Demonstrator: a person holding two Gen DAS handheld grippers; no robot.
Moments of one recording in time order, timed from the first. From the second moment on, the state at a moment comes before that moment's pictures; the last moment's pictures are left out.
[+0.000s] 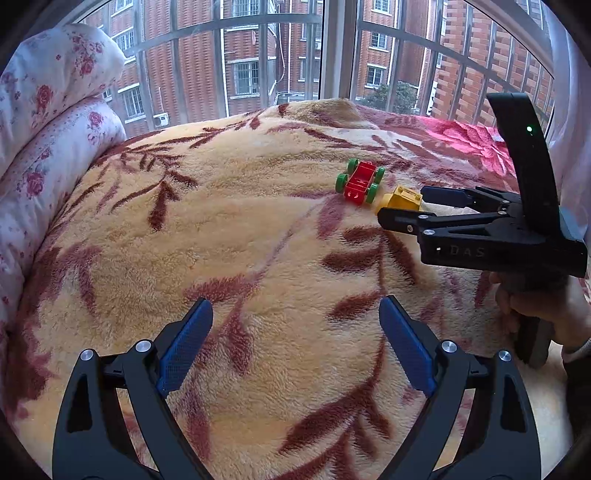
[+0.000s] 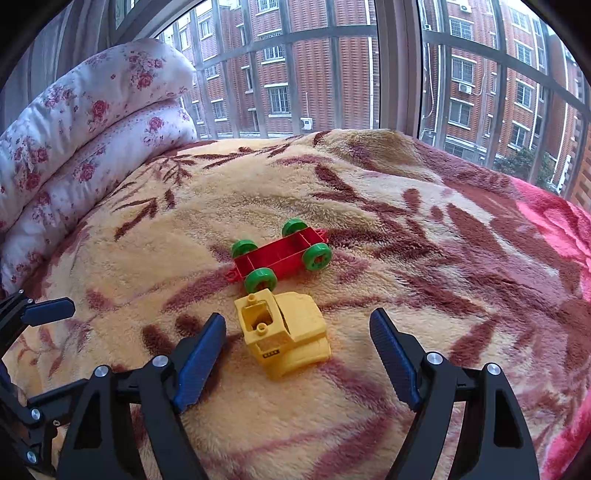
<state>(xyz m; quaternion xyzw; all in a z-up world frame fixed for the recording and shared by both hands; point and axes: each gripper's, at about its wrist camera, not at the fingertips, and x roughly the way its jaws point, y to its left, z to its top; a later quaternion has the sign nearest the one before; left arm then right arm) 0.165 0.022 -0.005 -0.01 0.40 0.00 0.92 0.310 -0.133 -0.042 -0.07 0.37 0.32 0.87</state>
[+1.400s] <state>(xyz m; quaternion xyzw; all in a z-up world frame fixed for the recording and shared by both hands) 0.278 -0.015 -0.014 0.02 0.43 -0.03 0.90 0.251 -0.252 -0.023 0.03 0.32 0.19 0.93</state>
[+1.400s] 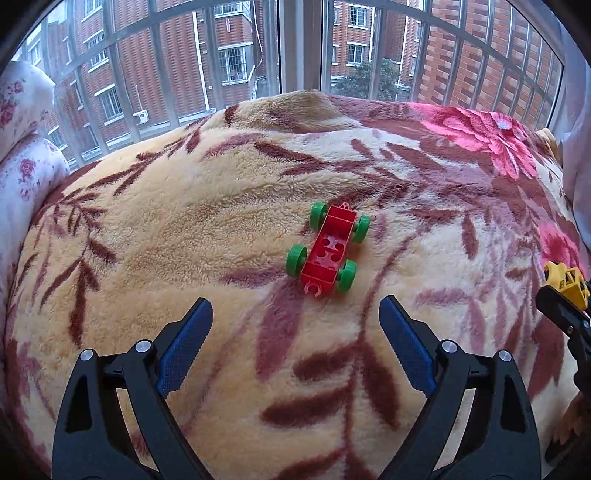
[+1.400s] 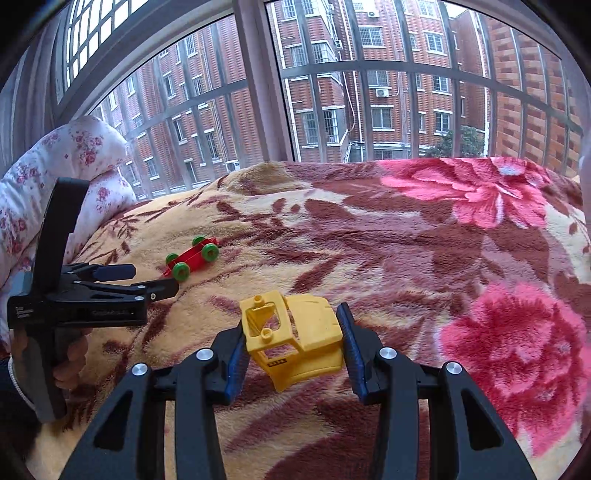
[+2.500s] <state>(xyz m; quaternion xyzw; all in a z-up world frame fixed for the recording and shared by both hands) 0.267 -0.019 0.002 0.04 0.42 0.03 0.91 0.247 -0.259 -0.018 0.04 0.30 0.18 0.94</state>
